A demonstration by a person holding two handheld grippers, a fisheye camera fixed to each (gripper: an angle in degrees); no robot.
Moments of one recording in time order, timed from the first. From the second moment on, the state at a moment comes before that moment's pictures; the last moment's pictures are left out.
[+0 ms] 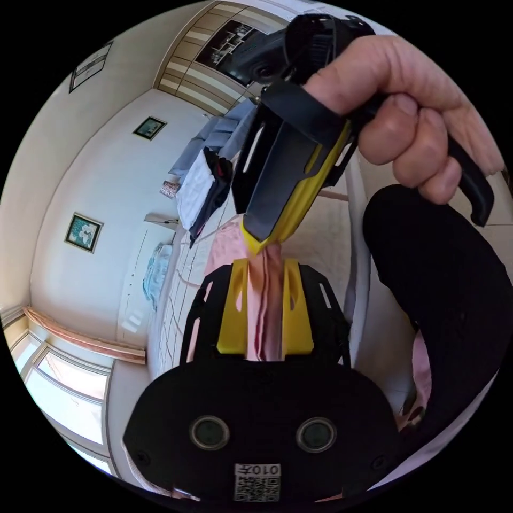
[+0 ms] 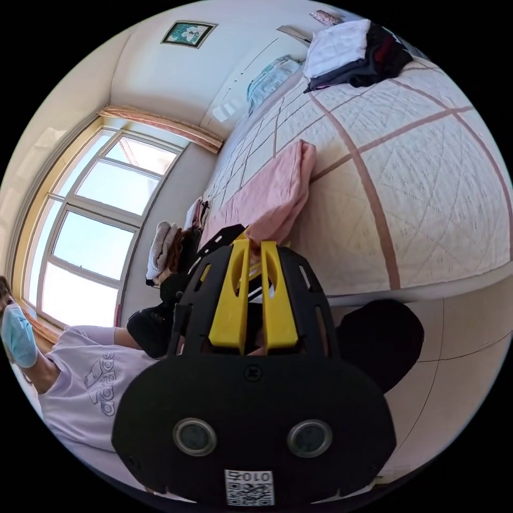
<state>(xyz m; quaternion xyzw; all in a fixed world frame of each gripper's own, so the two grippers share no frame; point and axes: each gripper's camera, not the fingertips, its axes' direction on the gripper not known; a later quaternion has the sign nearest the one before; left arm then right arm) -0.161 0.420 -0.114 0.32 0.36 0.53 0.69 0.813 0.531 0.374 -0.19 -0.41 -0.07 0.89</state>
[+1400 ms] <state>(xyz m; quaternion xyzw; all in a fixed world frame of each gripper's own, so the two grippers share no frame) -0.452 0.343 0.503 -0.12 0.71 -0.32 0.62 0.520 0.583 0.480 -0.25 -0.32 -0.22 0.89</state>
